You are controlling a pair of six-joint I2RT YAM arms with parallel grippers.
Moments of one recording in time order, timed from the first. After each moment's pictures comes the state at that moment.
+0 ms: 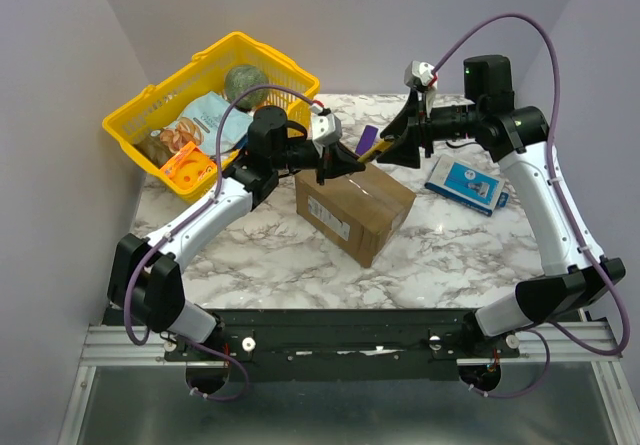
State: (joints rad) left arm -0.55 1.47 1.20 0.21 0.95 0.07; right arm 0.30 1.49 1.79 -0.89 -1.03 -0.45
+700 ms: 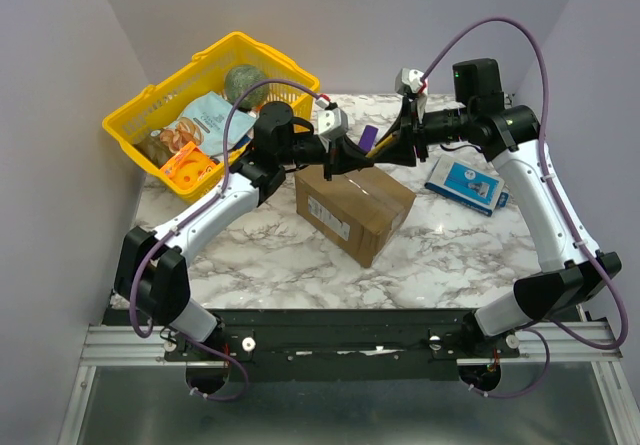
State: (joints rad) left arm -0.57 1.52 1.26 0.27 0.96 0.02; right arm 0.34 1.51 1.78 -0.94 -1.01 -0.52
